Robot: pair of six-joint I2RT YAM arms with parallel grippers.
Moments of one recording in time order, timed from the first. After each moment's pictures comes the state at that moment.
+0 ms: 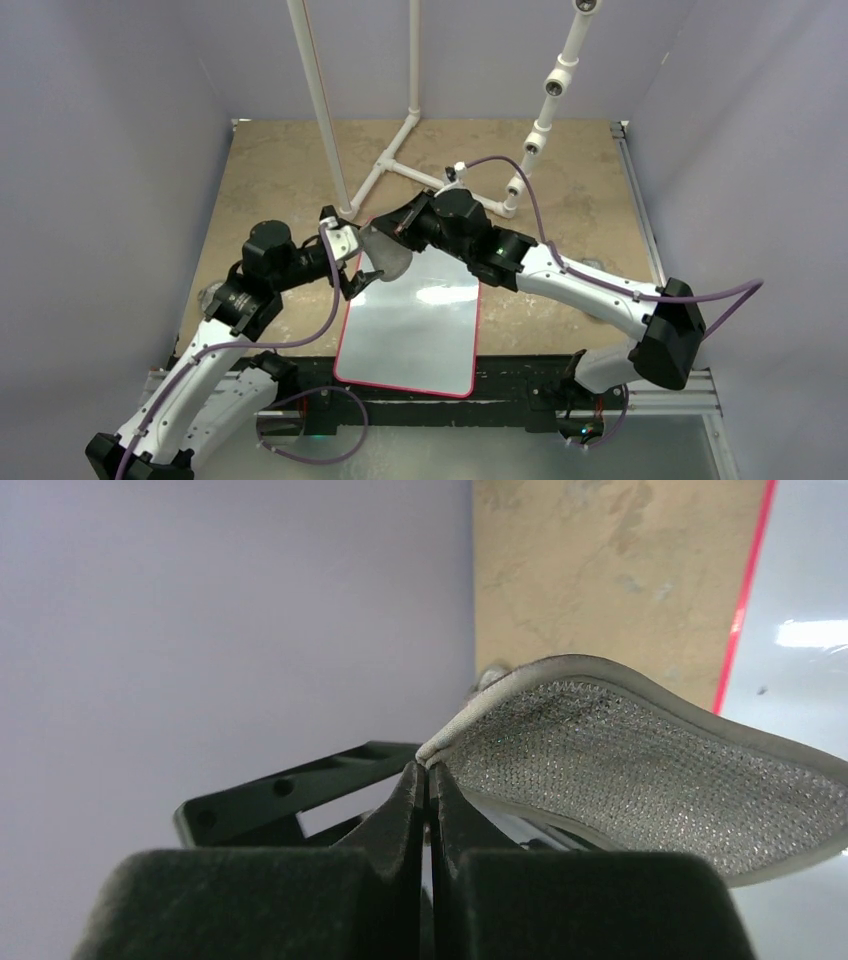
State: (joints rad) left arm -0.44 0.71 0.73 -0.31 0.56 0.39; right arm 0.96 1.42 1.17 -0.05 0.14 1.37
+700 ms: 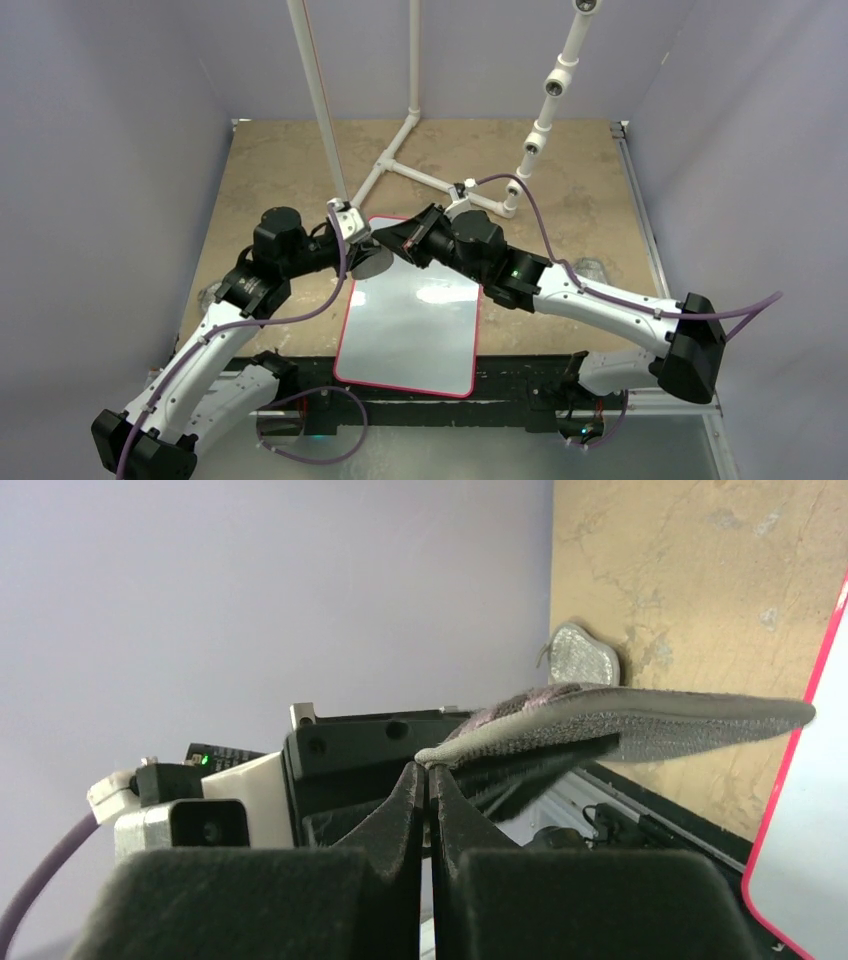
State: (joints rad) left arm -0.44 0.83 0.77 -0.27 0.57 0.27; right arm 1.03 1.30 1.03 0.10 0.14 1.47
